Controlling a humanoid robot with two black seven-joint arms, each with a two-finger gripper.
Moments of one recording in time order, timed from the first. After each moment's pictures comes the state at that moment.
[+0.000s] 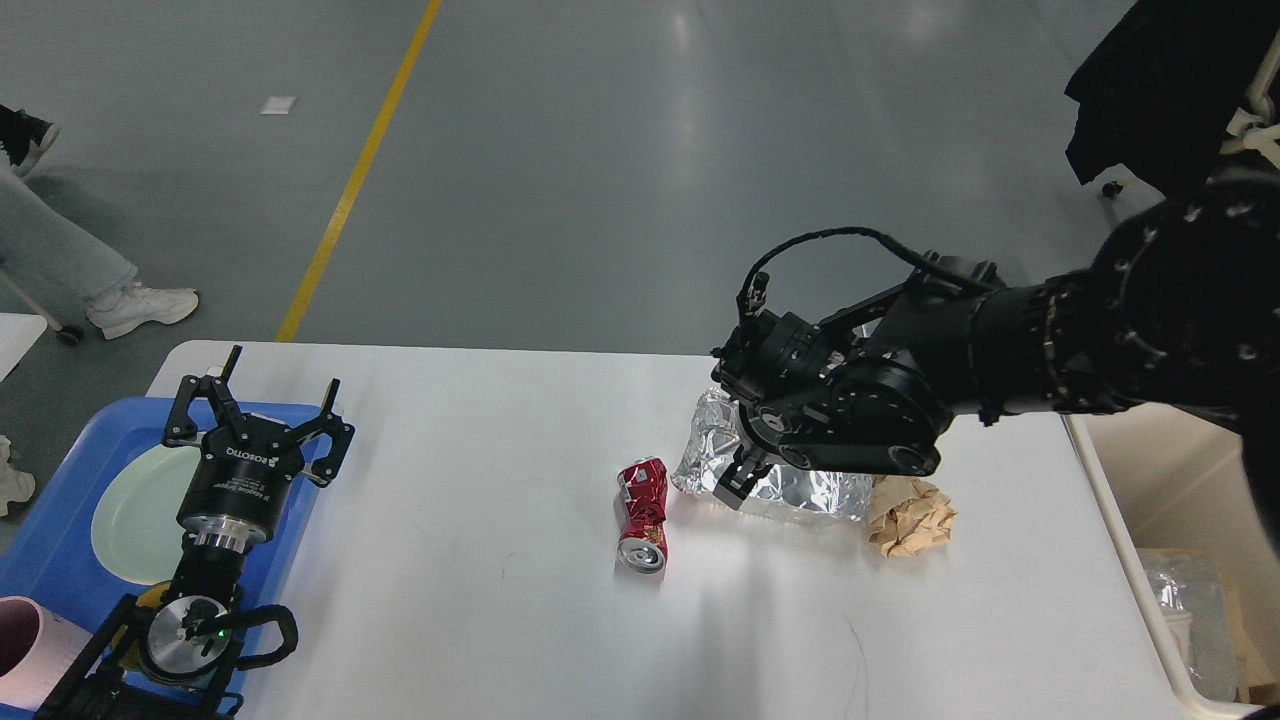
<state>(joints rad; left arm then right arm) -0.22 0.10 -1.52 -0.83 0.26 -0.58 -0.16 1.64 0.10 -0.85 1.09 -0.99 0.51 -0.24</state>
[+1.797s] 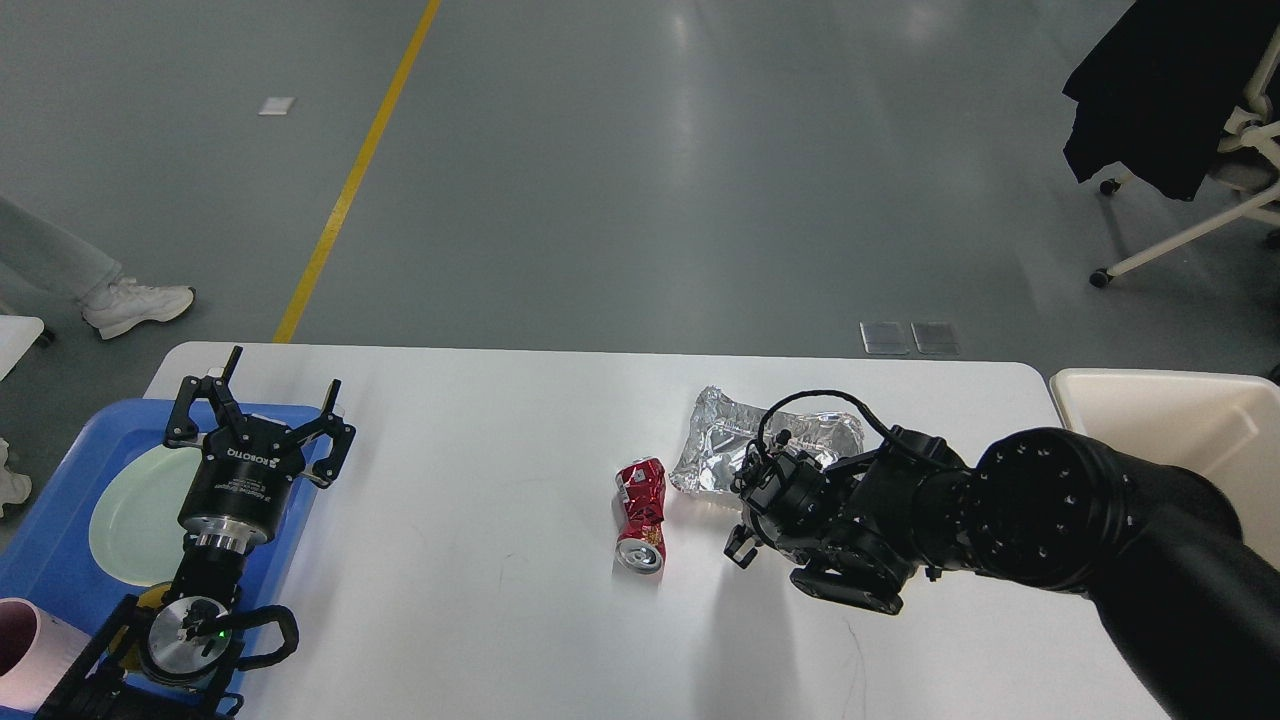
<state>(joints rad) -0.22 0.10 -1.52 -0.83 0.26 -0.58 -0.16 1.19 0.20 -0.96 0.73 -1.10 0.22 -0.25</state>
